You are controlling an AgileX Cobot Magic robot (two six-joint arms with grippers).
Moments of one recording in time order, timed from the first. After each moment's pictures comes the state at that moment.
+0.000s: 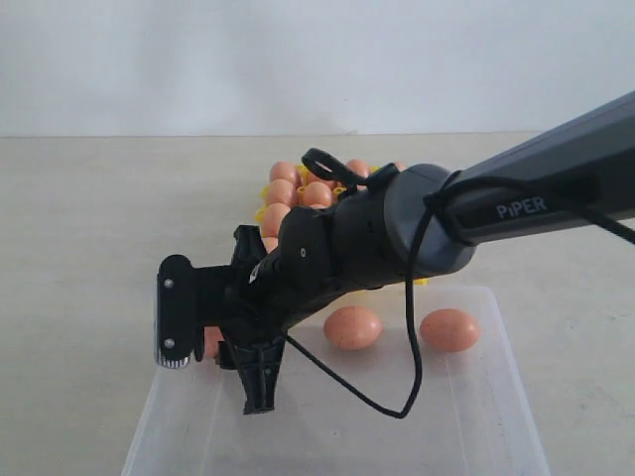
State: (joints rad) left arm -0.07 0.00 0.00 -0.24 0.28 0.20; right arm 0.73 2.05 -1.21 0.49 0.20 -1.39
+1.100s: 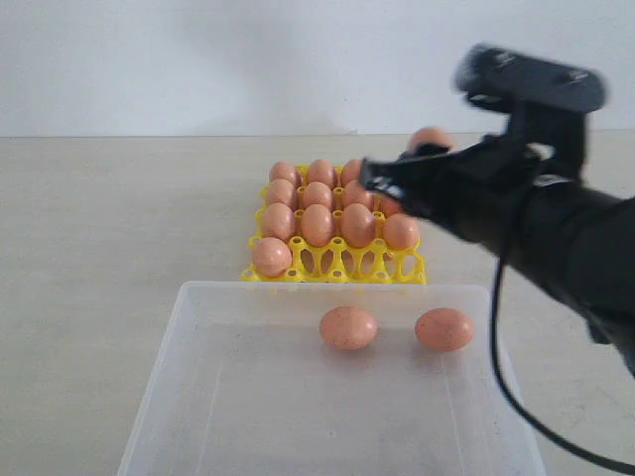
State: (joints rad) left arm -0.07 0.00 0.00 -0.24 0.28 0.20; right arm 0.73 1.35 -0.64 1.29 -0.68 -0.63
